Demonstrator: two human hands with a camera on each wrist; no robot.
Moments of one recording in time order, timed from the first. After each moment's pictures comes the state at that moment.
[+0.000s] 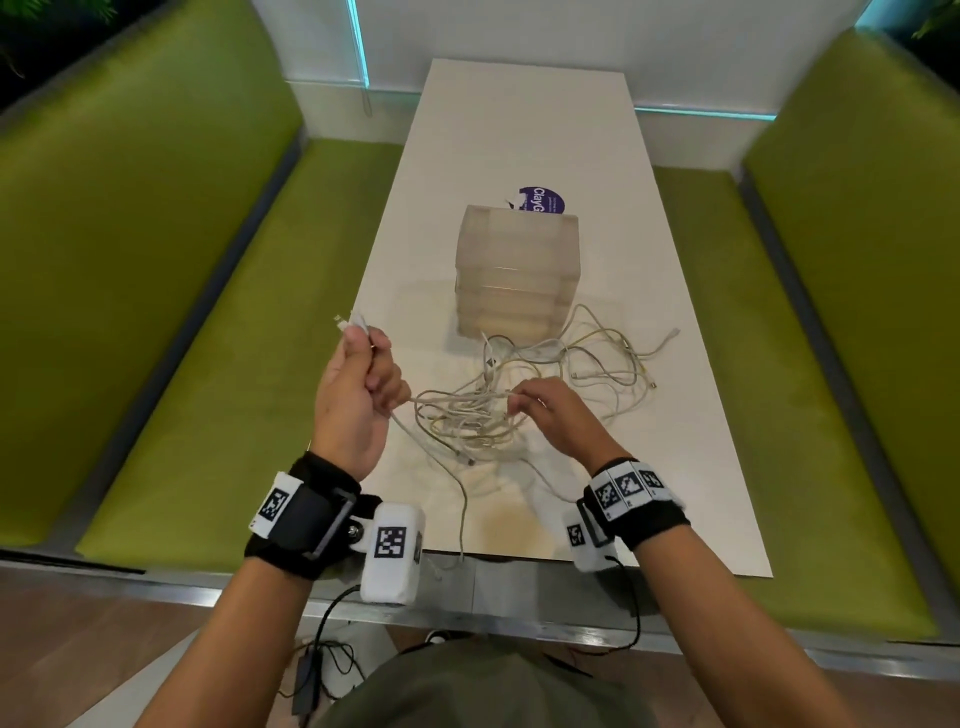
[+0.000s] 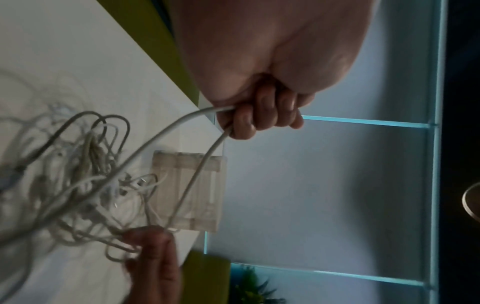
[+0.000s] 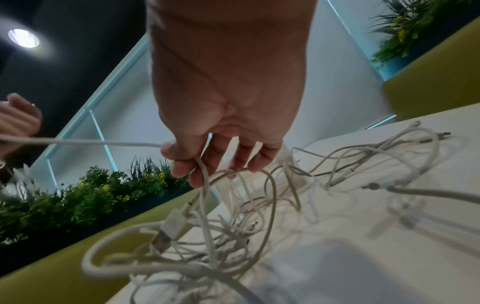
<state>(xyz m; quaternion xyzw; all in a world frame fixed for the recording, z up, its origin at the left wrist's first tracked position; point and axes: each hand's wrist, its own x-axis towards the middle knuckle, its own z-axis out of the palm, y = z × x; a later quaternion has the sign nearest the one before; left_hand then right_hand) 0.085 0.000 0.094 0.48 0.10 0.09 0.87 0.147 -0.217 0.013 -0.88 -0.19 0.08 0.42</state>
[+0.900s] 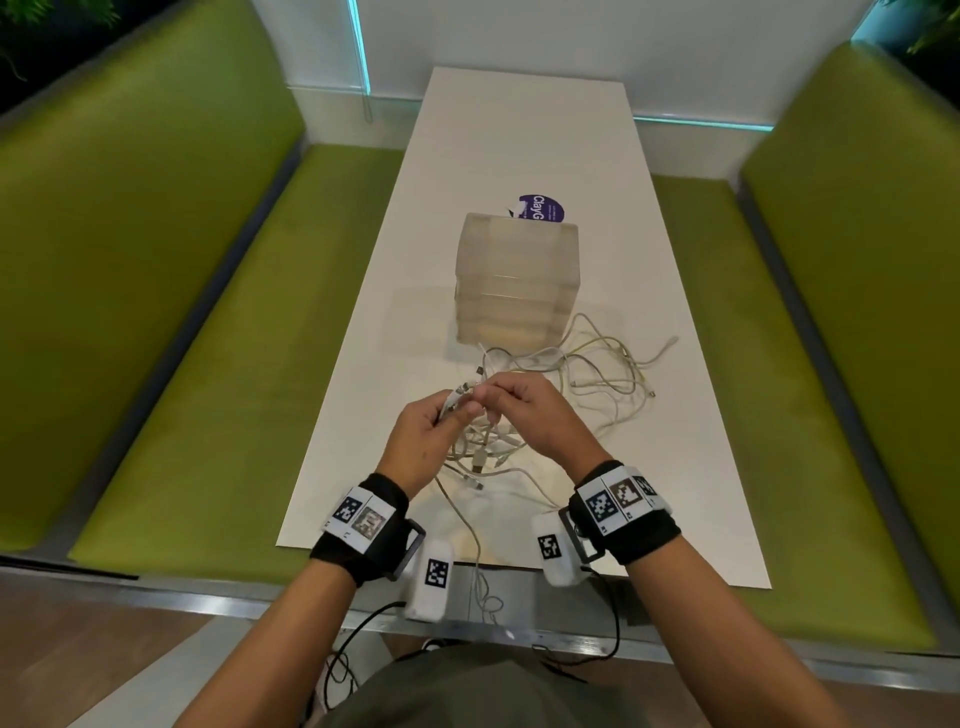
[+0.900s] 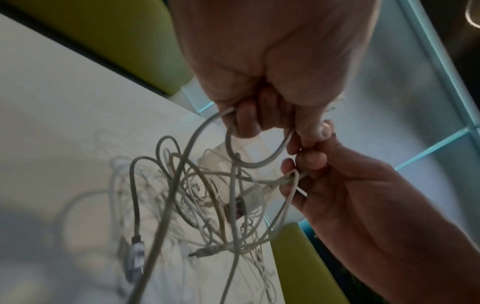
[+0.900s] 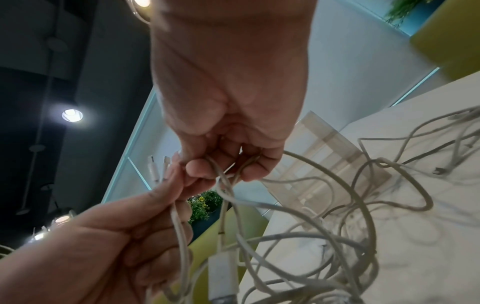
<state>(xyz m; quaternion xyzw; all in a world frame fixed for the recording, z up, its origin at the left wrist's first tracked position) 0.080 -0.036 0.053 0.75 0.02 -0.01 0.66 0.134 -0.186 0.060 -0.80 -0.18 0.13 0.55</state>
